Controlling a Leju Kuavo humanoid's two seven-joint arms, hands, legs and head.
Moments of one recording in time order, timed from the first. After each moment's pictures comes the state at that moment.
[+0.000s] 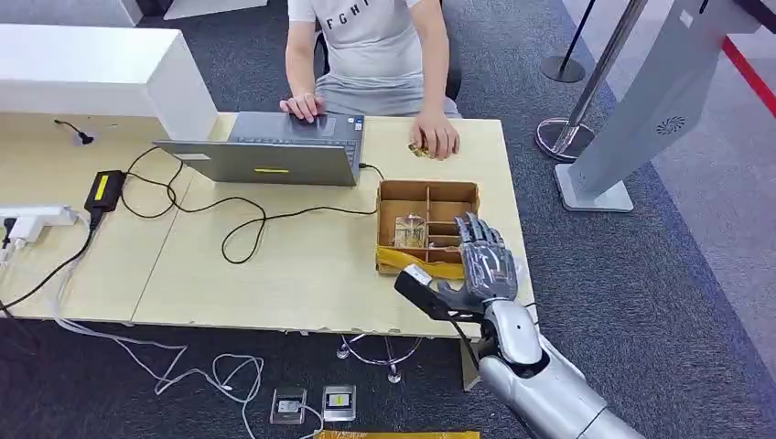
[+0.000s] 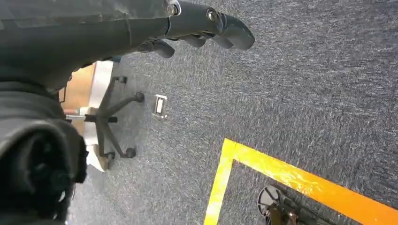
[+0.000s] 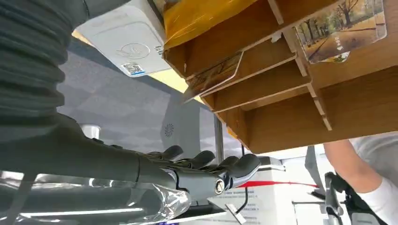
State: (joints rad) left arm -0.16 0.06 1.51 -0.12 -1.37 0.22 -0.05; right arm -0.55 -0.19 0.86 -1.15 0.86 -0.24 0.47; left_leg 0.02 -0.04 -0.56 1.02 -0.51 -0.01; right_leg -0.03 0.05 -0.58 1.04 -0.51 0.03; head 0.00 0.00
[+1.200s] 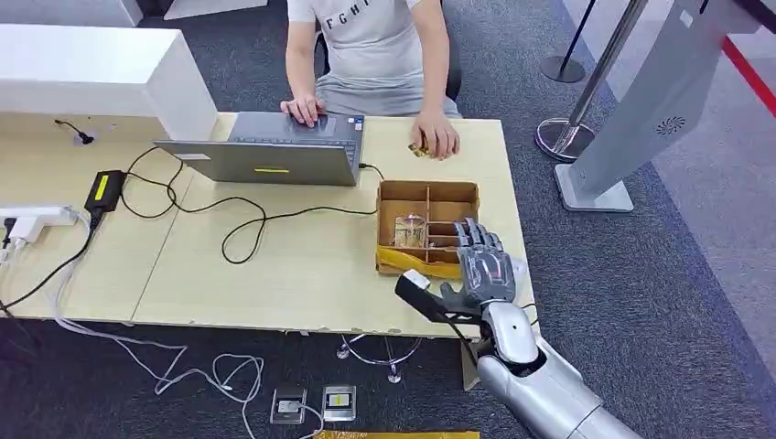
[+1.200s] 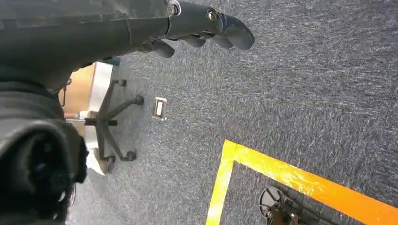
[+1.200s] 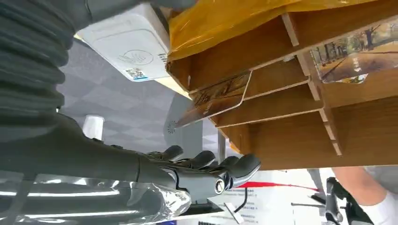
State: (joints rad) left arm -0.16 0.06 1.51 -0.12 -1.39 0.21 -0.05; right arm -0.56 -0.16 0.86 -1.07 0.89 -0.25 0.44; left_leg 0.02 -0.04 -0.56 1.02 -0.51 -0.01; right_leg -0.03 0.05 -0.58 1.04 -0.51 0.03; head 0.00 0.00
